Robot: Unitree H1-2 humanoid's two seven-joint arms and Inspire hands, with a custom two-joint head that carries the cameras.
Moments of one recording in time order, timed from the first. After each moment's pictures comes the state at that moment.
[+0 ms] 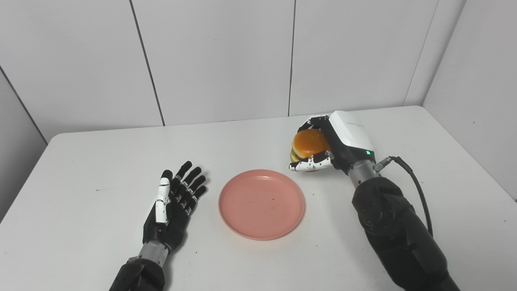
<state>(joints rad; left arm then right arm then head) -0.22 -0.01 0.07 0.13 -0.39 0.22 -0.21 -0.46 -0.29 0.27 -0.16 -0.76 0.39 0.15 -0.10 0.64</state>
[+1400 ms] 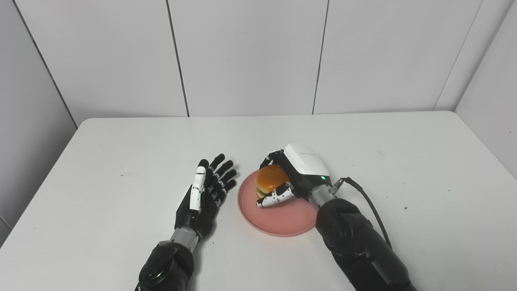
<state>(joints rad) -0.22 -0.05 0.04 0.09 -0.34 0.27 -0.16 -0.50 -0.15 0.45 0.08 -0.79 0.28 0.15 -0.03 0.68</state>
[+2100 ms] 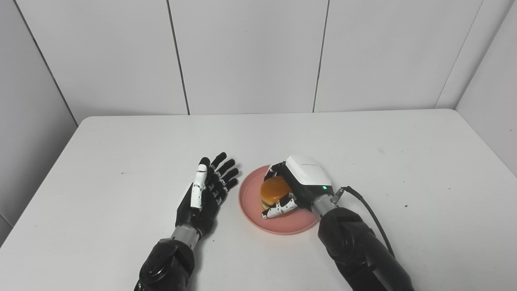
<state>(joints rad) -0.22 -0.05 0.04 0.08 -0.34 0.28 -0.15 -0.46 -0.16 0.46 0.09 -0.83 0.28 0.16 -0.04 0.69</state>
